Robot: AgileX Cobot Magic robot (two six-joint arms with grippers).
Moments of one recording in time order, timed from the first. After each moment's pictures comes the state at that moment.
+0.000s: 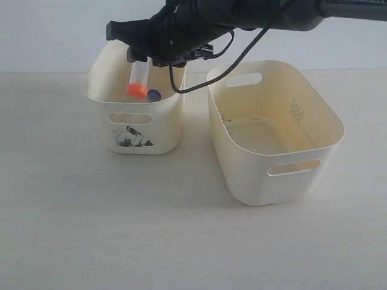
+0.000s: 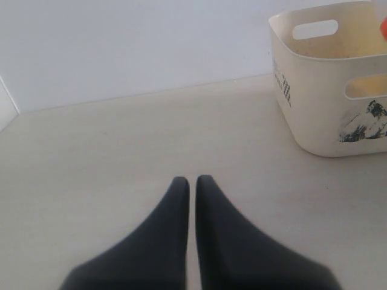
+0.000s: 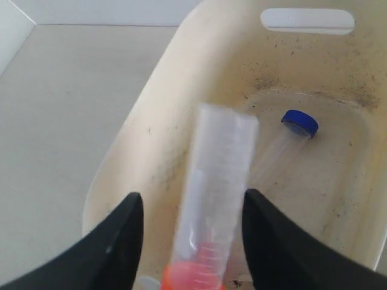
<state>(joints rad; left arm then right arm) -0.02 0.01 0.00 0.18 0.28 -0.02 0.53 2.03 -1.69 0.39 0.38 0.08</state>
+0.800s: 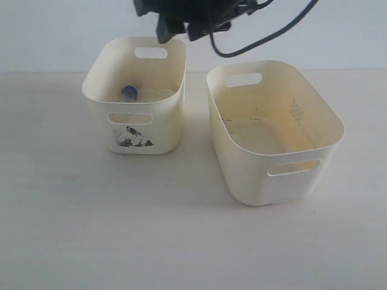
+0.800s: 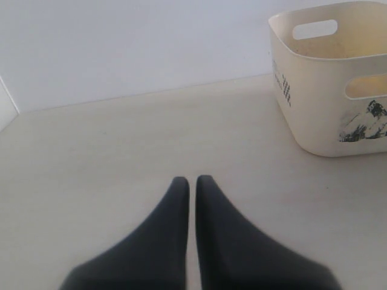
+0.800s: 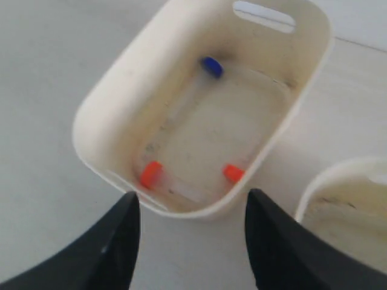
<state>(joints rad) -0.02 0.01 0.00 0.18 0.28 -0.02 0.48 1.80 -1.69 0.18 0.76 0.03</state>
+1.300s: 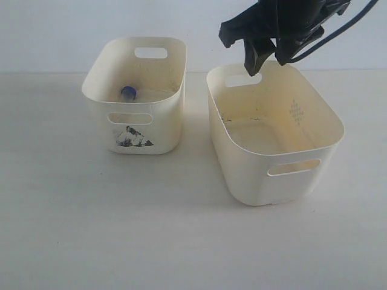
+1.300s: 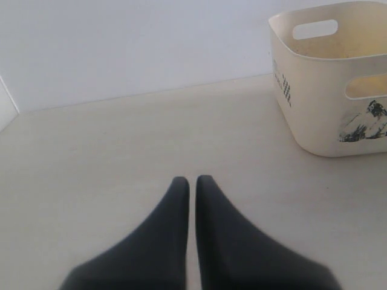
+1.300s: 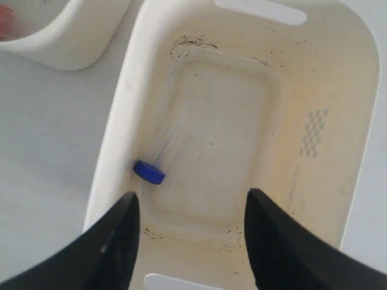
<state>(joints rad) -0.02 0.01 0.00 0.18 0.28 -0.02 0.38 1.74 -1.69 -0.05 1.22 0.03</state>
